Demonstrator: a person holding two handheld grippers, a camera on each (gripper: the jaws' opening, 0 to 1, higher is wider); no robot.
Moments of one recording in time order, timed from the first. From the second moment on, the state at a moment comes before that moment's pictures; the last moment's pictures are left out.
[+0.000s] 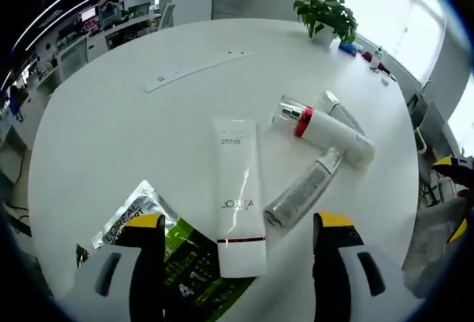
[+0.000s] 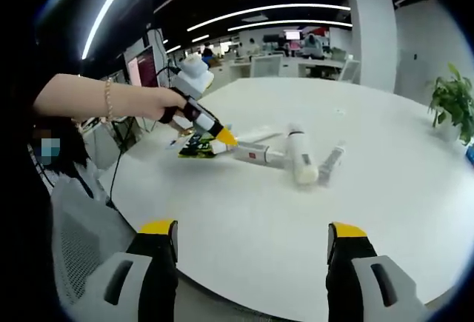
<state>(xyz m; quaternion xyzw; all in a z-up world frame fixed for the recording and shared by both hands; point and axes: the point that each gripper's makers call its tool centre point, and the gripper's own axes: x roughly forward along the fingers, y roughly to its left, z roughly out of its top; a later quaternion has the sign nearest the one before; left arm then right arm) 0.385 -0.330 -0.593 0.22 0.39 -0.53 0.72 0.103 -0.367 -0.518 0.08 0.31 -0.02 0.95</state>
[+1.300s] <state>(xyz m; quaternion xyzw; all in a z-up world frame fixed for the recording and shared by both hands) 0.396 -0.363 -0.605 0.22 0.45 -0.51 0.69 0.101 -0.372 -0.524 0.08 0.33 -0.04 0.94</state>
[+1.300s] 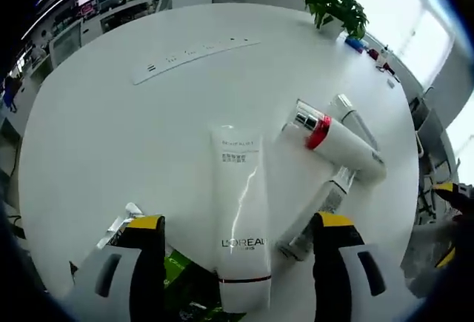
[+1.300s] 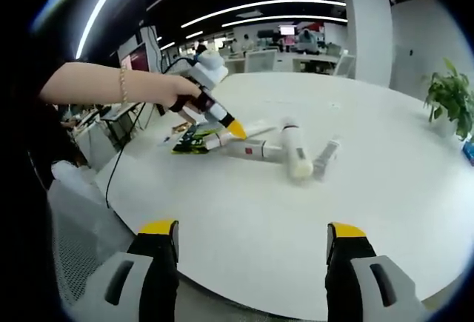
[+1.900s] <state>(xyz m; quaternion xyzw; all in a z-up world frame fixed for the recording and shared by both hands) 0.393 -0.349 -0.609 0.26 0.48 -0.49 0.68 0.103 -0.370 -0.528 0.08 0.33 -0.04 0.94</state>
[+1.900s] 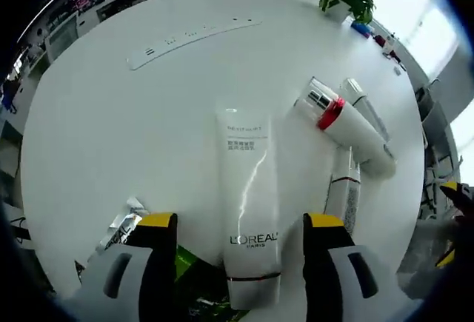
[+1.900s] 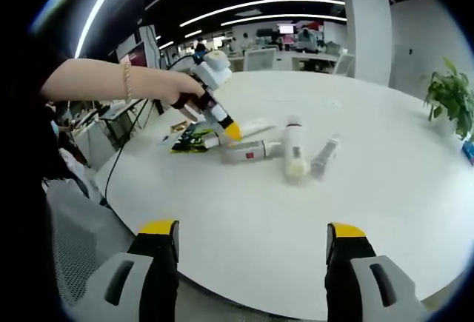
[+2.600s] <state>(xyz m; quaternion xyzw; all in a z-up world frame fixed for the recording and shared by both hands) 0.416 -0.347 -0.614 0.24 0.42 -0.48 0.74 0.104 -0.373 -0.527 0.08 0.33 -0.04 0.94</state>
